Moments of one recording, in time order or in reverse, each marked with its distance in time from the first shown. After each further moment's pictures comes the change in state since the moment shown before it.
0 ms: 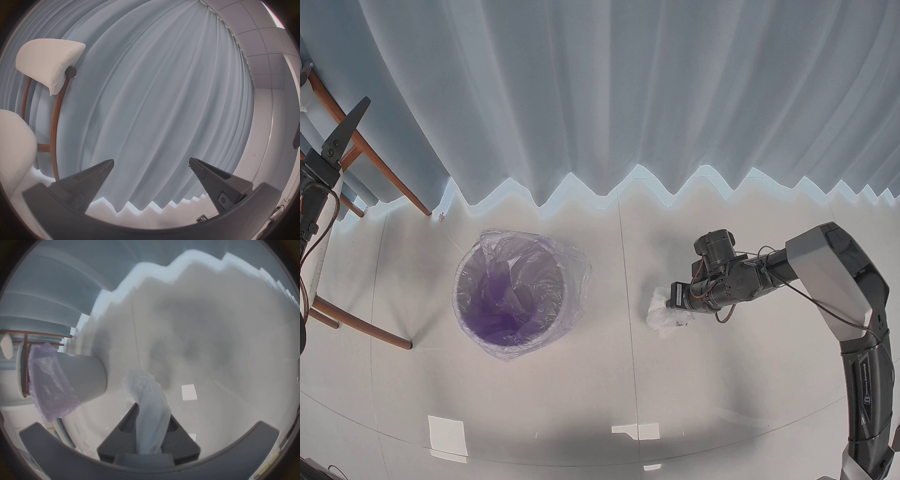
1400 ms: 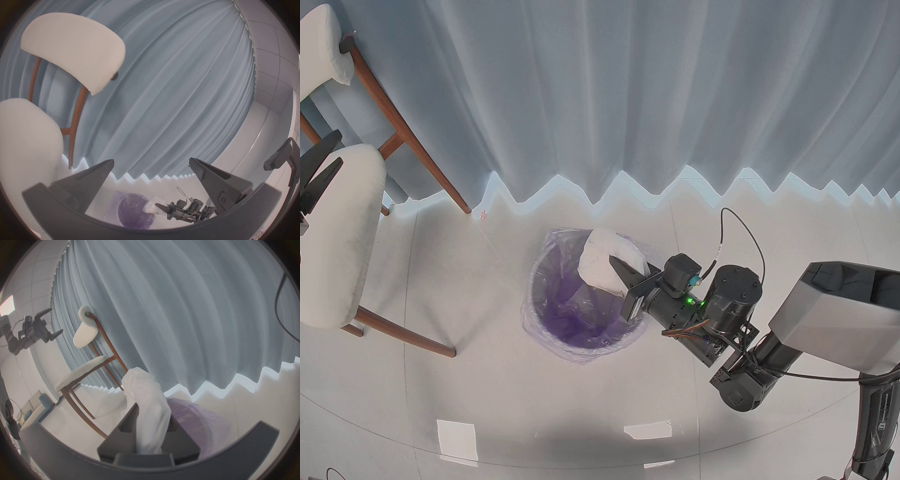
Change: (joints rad) left arm 0.105 -0.317 0.067 0.414 -0.326 -0.157; right arm 0.336 -0.214 0.787 -1.606 -0.160 -0.288
